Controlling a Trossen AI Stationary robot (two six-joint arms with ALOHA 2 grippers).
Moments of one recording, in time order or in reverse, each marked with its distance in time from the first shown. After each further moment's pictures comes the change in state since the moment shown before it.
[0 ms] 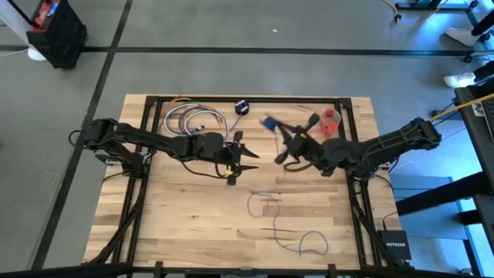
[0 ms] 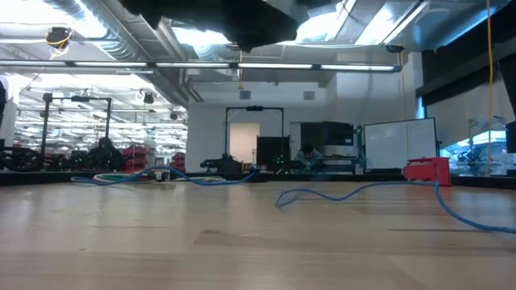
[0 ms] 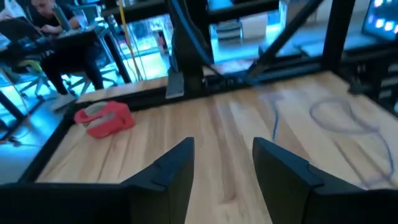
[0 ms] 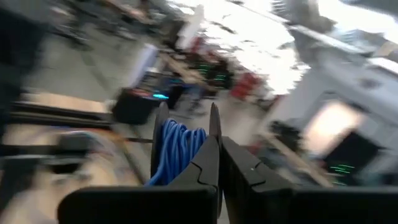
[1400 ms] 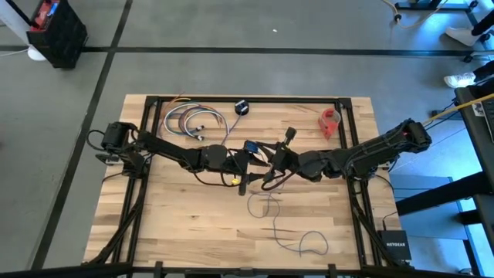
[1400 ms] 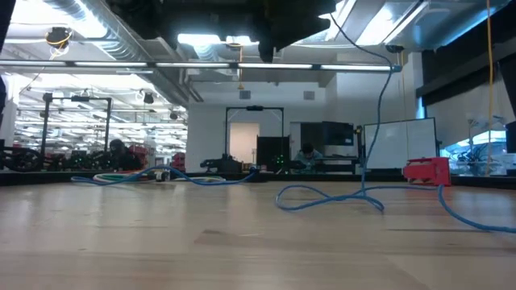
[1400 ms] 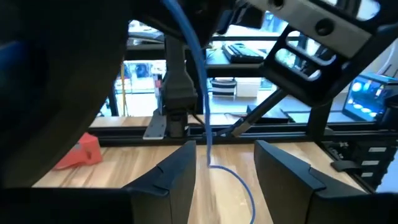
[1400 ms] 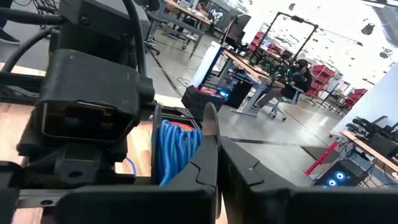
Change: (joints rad) left arm -0.072 0.203 -0.002 0.438 -0.045 -0.207; right arm -0.001 0.156 -0.001 -0.063 -0.218 0.284
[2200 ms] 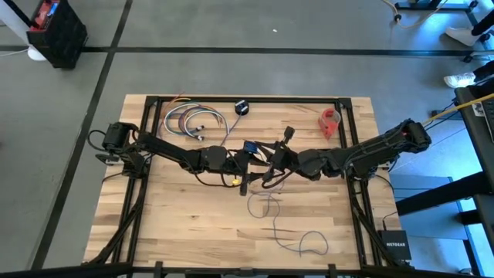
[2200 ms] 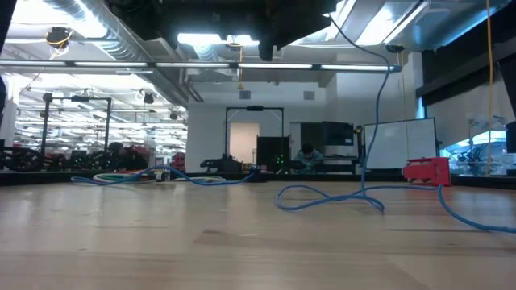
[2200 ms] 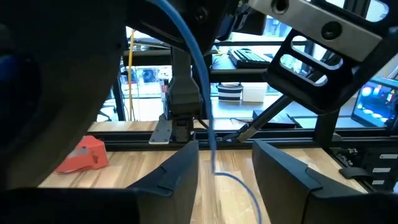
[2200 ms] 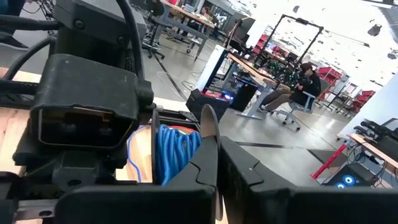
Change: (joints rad) left arm 0.003 0.011 0.000 0.034 -0.044 0.007; right arm -0.001 0.009 0.000 0.023 -0.043 0.004
